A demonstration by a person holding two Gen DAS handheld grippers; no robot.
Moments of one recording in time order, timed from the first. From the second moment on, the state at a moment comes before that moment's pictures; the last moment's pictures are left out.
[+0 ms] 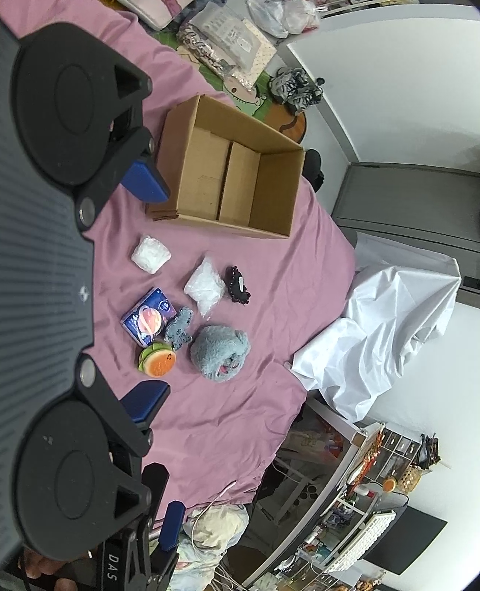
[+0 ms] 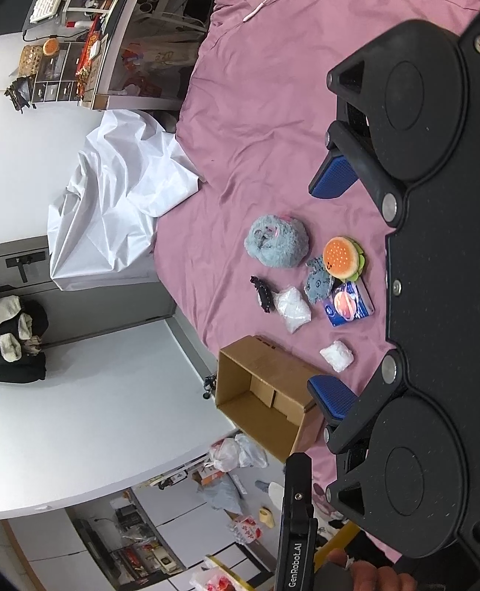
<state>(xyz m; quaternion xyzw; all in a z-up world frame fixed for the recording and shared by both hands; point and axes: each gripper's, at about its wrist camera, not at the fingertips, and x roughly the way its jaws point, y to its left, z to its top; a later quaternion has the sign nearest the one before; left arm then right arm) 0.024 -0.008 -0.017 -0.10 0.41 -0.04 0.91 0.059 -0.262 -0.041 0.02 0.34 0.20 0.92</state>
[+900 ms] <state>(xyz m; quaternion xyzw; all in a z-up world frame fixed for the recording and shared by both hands) 0.079 -0.031 -0.085 -0.18 0.46 -0.01 0.87 0.155 -0.255 -0.099 0.08 0.49 0.20 0.85</state>
